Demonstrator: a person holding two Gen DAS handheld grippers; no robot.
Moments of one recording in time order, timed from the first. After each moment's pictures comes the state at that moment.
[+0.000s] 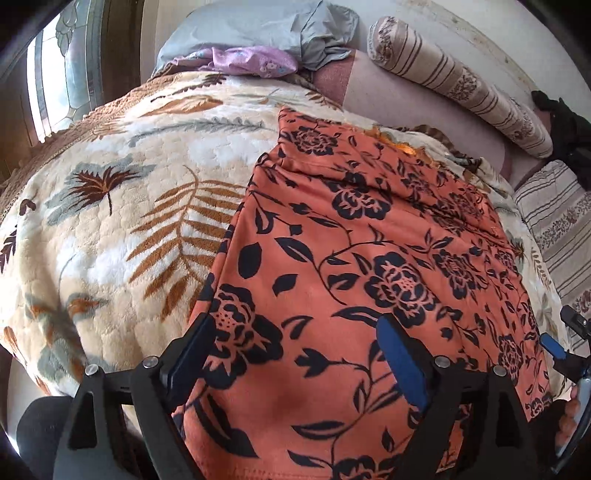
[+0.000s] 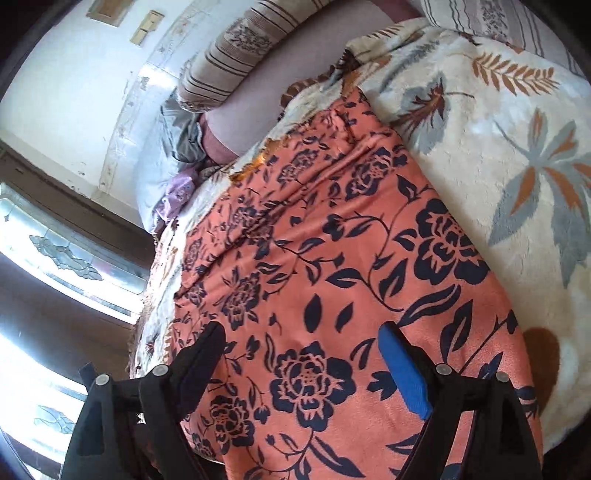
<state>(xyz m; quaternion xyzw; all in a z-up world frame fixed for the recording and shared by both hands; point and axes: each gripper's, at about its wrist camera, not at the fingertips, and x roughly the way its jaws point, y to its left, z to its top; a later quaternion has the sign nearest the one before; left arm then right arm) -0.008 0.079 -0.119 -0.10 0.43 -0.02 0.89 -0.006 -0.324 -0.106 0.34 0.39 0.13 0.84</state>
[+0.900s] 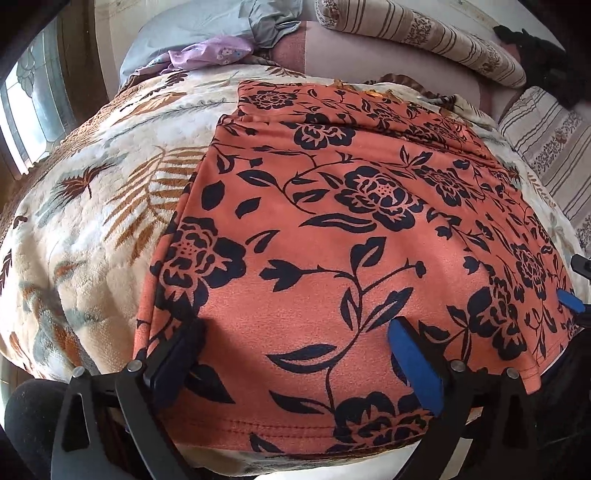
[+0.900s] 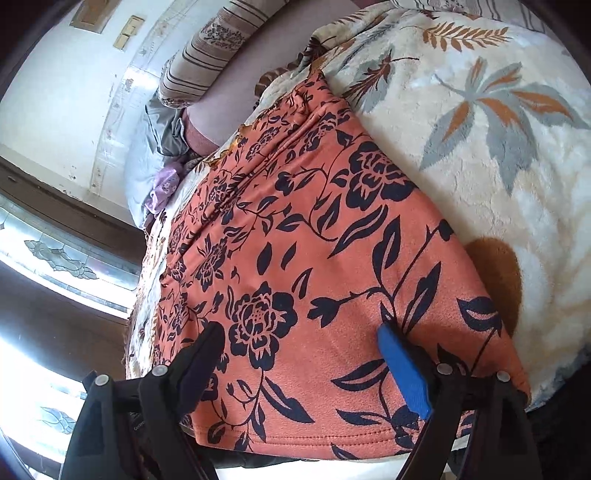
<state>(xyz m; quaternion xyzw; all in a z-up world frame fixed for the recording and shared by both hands) -0.030 0.050 -0.148 0.00 0.47 -0.05 0.88 -0.042 -0.339 -0.145 0.37 0.42 0.11 0.82</state>
